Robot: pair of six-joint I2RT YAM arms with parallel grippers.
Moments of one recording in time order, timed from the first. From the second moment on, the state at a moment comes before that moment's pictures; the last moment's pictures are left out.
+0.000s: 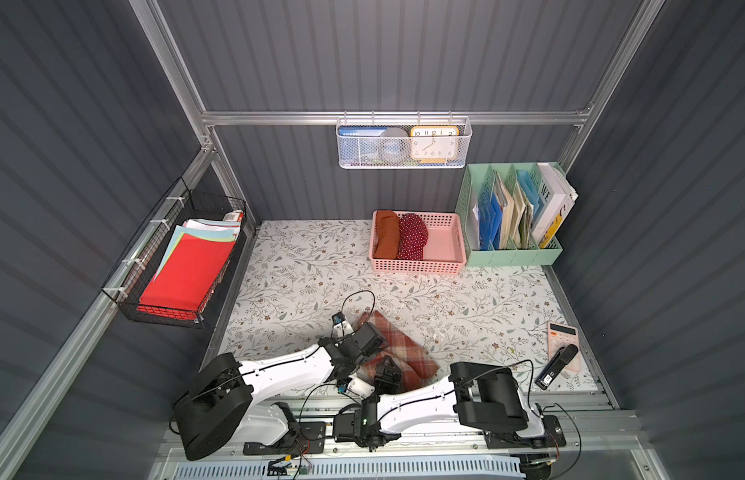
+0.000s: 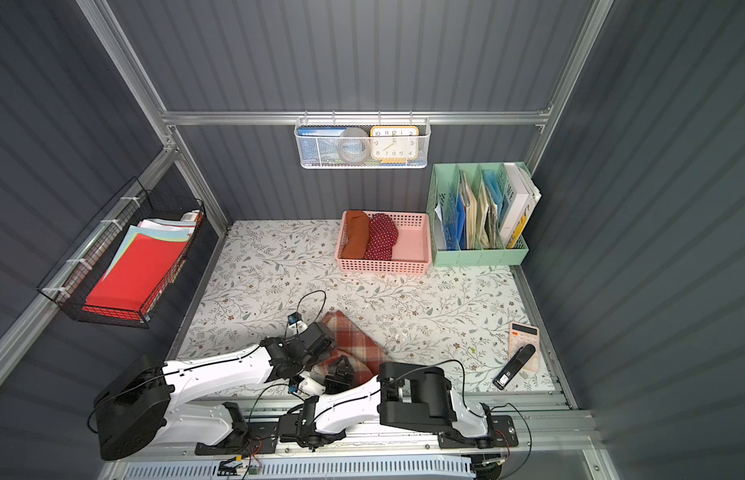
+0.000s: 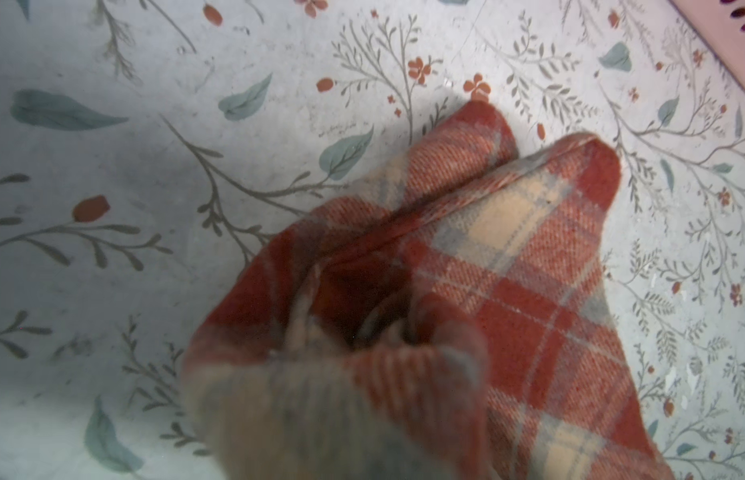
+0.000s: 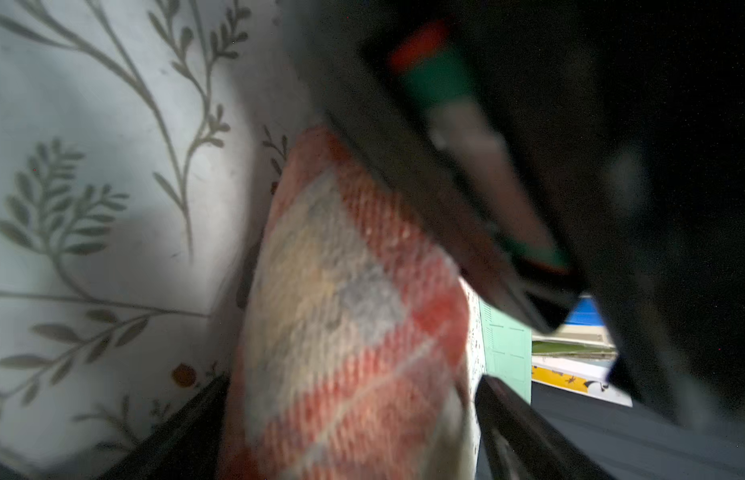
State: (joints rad) left arm -0.88 1.34 0.62 -0.38 -0.37 -1.26; right arm 1.56 2.13 1.36 -0.91 1.06 0.43
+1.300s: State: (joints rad) left arm -0.82 0.94 0.61 -0.63 -0.52 -1.33; right arm 1.29 1.76 0.98 -0.54 0.56 0.47
